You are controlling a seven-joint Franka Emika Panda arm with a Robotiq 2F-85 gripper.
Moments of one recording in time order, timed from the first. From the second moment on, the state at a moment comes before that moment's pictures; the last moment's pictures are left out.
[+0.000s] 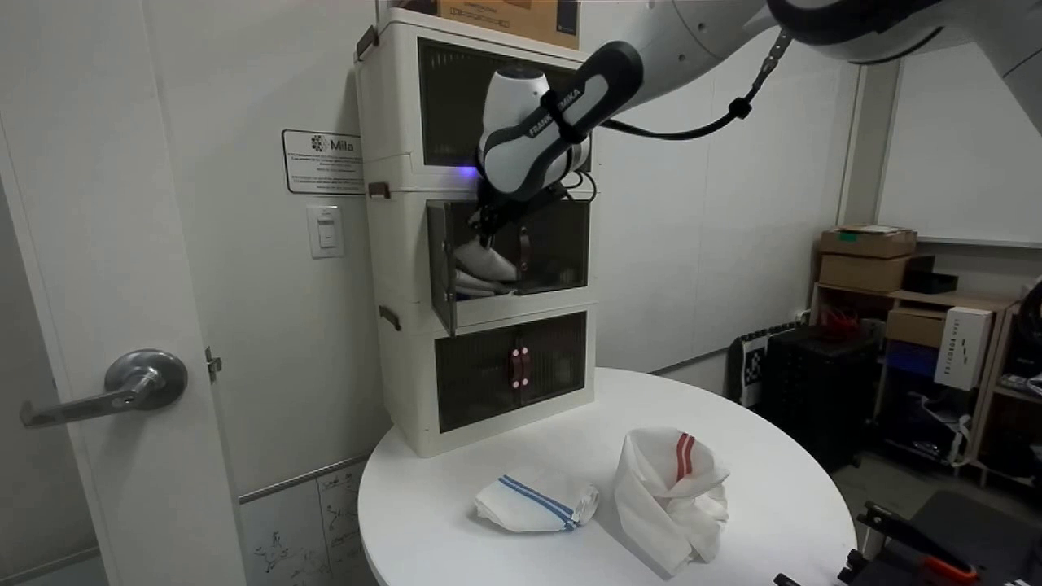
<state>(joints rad) 0.26 0.54 -0.15 -1.47 -0.34 2.63 0.07</state>
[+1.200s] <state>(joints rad) 0.18 0.06 0.05 -1.89 -0.26 2.36 0.08</state>
